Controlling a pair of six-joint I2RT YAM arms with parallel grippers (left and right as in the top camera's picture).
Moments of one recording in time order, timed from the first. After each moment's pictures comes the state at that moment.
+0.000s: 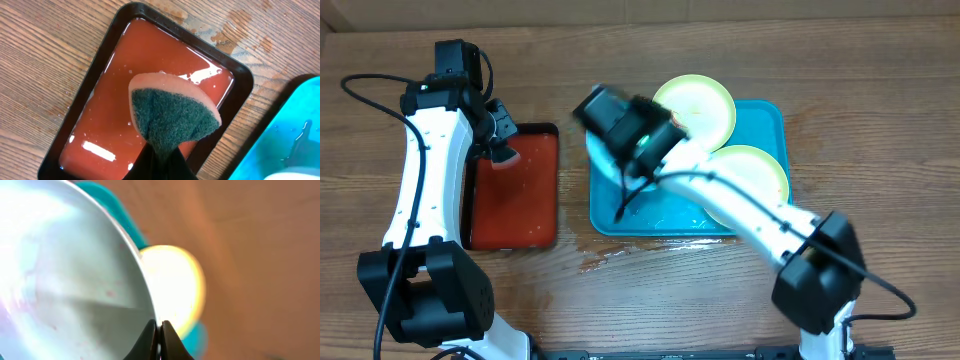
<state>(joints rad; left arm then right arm) 0.11 1.78 1.59 -1.09 -0.09 -0.44 0.76 2.00 1.83 -0.88 0.50 -0.31</state>
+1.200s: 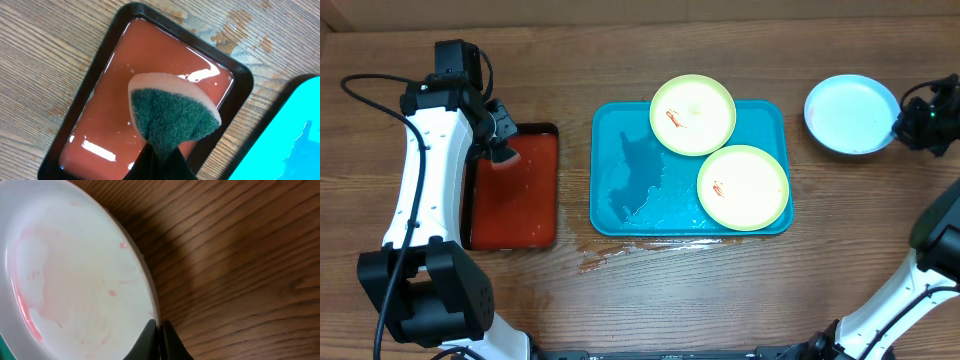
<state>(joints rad) 0.11 1.78 1.59 -1.09 -0.09 -0.44 -0.54 2.17 1.79 -0.95 -0.27 0.09</state>
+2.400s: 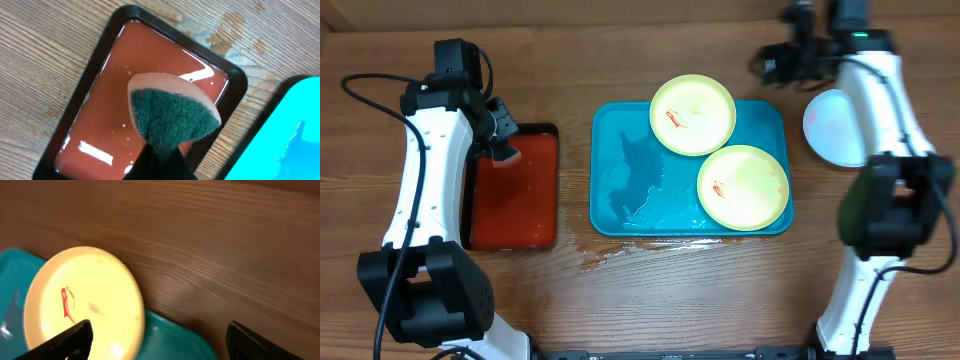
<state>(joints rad) 0.11 1.78 1.59 -1.07 -0.07 -0.44 0.03 2.20 1.97 -0.79 -0.36 -0.24</state>
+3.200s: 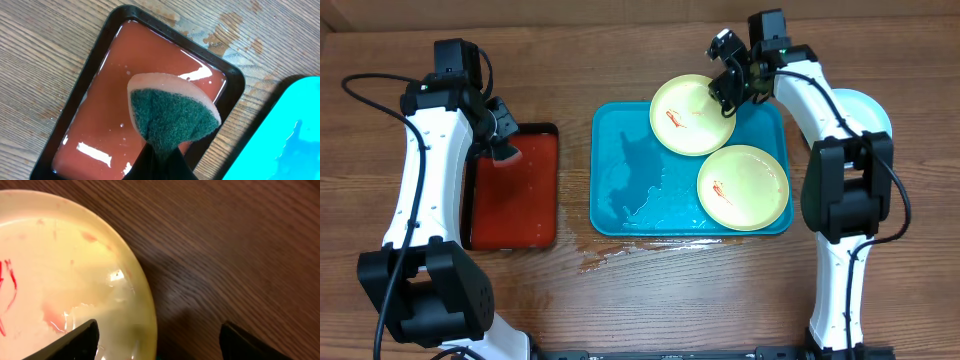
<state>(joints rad) 0.11 1.78 1.59 -1.07 -0.07 -0.44 0.15 2.37 1.97 -0.68 -0.23 -0.52</state>
